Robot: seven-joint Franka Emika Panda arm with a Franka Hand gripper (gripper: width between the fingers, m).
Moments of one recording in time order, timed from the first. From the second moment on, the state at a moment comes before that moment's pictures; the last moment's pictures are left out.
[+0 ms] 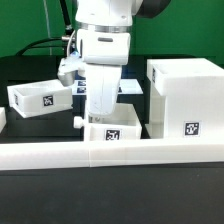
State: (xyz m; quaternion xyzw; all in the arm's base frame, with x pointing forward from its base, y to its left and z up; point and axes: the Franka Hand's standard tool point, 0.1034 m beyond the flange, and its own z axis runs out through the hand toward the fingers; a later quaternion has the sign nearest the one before) arm 0.538 -0.040 0.013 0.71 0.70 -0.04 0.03
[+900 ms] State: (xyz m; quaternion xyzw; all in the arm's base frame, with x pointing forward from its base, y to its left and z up) arm 0.546 -0.030 0.016 0.72 0.69 -0.02 0.00
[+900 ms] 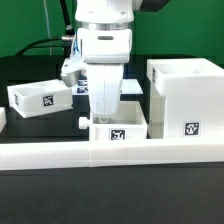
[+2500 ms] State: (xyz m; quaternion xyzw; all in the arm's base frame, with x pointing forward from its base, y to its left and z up) arm 0.545 -0.005 0.012 0.72 0.70 -0.01 -0.01
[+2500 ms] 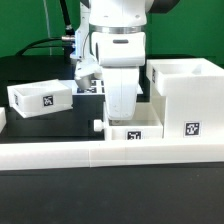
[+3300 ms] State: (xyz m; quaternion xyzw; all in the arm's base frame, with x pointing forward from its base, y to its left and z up) arm 0.547 -0.007 0.011 0.71 0.70 -0.01 0.01
